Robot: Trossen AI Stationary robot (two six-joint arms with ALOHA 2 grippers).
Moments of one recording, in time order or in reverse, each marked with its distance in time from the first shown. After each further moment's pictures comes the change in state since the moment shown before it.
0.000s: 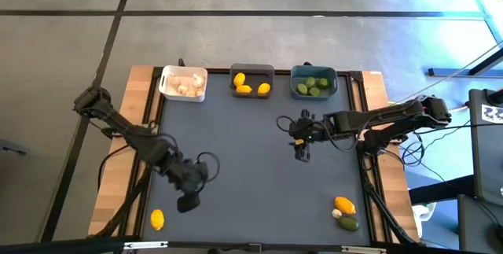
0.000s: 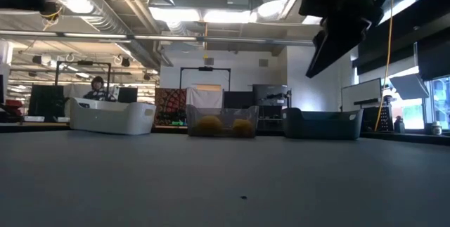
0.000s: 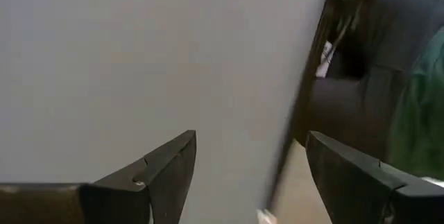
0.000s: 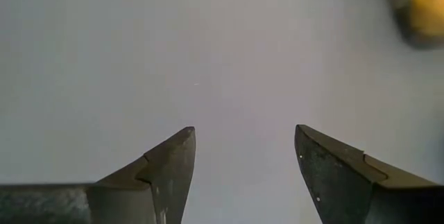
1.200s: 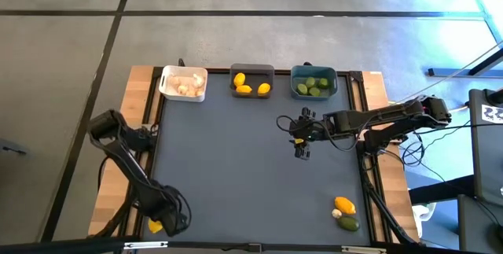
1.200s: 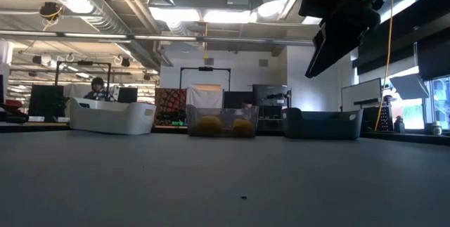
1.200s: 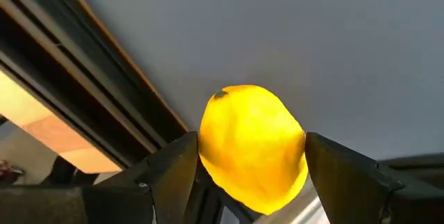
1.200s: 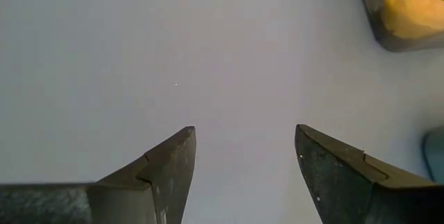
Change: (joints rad) left arm -0.360 0.368 -0.001 -0.099 0.320 -1.119; right arm -0.003 0.001 0.000 -0.009 0.053 -0.022
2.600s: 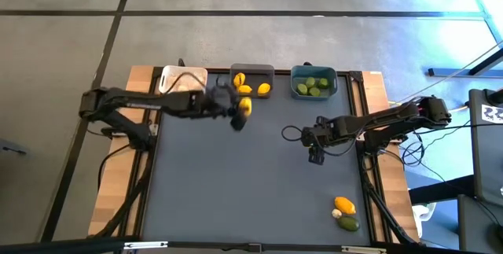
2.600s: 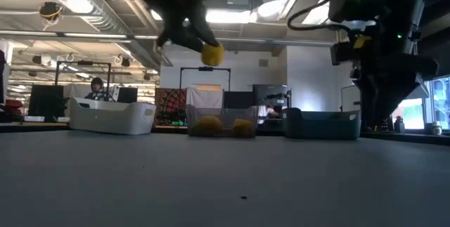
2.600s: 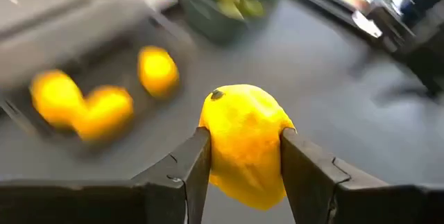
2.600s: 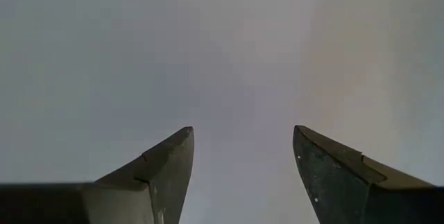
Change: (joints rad) left arm 1.067 -0.312 -0.003 0.556 -0.774 1.637; right arm 0.000 0.000 -0.177 -0.184 -0.075 0.129
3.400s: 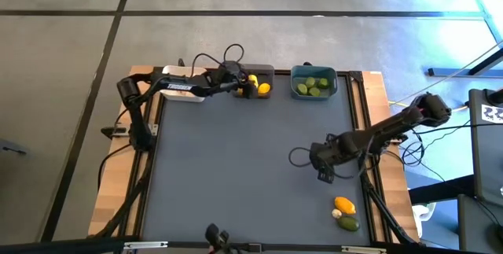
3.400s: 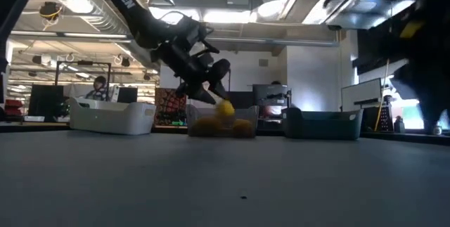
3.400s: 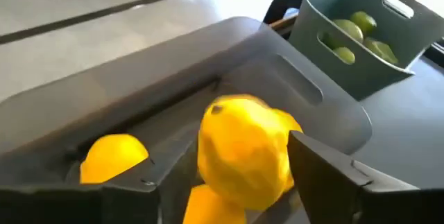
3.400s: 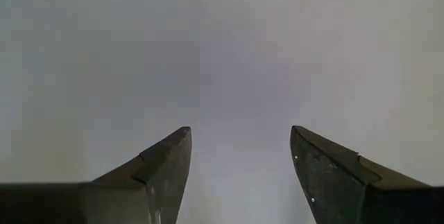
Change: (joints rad) left arm 0.415 0.410 0.000 0.510 0.205 0.135; right arm 0.274 -0.011 -0.013 -0.098 -0.149 0.373
